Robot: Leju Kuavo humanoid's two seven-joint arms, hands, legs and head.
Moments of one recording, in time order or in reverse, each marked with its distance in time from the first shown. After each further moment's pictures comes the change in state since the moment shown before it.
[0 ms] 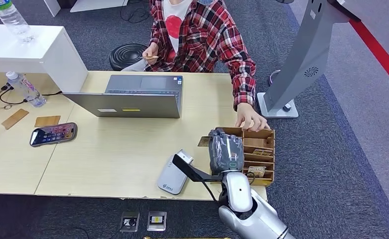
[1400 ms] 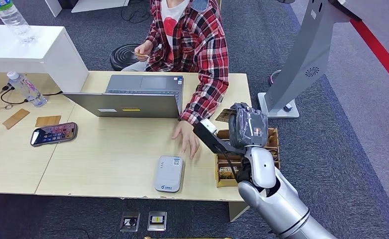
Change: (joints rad) left arm -0.036 -0.005 -0.024 0.006 -0.085 -0.031 -0.032; right arm -0.102 -0.089 -0.080 -0.113 -0.134 0.065 0.015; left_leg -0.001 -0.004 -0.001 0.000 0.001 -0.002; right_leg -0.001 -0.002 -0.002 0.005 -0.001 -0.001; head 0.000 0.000
